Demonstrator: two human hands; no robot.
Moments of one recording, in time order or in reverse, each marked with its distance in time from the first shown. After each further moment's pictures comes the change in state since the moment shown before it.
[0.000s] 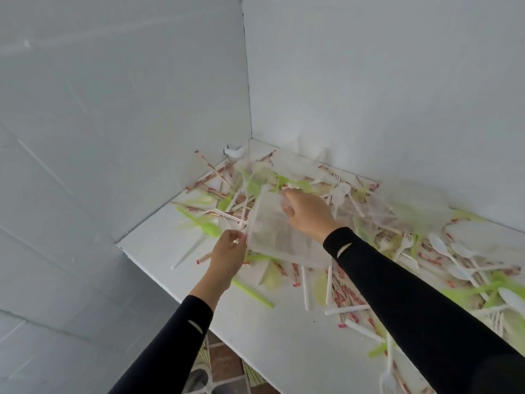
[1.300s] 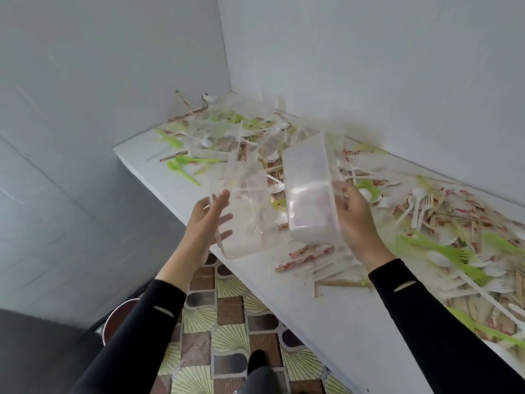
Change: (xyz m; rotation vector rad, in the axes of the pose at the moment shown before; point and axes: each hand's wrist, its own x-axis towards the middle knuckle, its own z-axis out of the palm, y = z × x) left_hand -0.352 -0.023 0.160 -0.316 0.038 0.041; right_hand -0.390 0.201 -0.084 1.126 0.167 0.229
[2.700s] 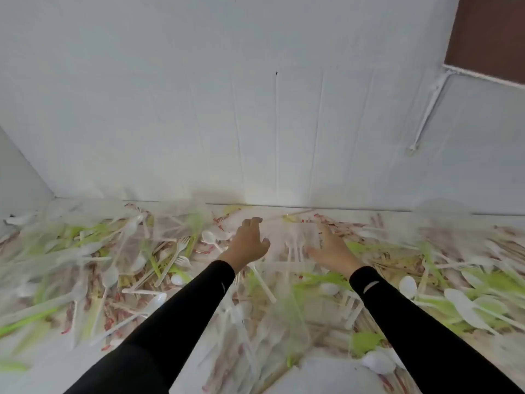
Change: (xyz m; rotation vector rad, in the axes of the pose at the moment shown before) left_hand 0.124 0.010 0.337 1.126 -0.767 0.656; right_hand 0.038 0.020 -0.186 -0.625 0.311 0.356
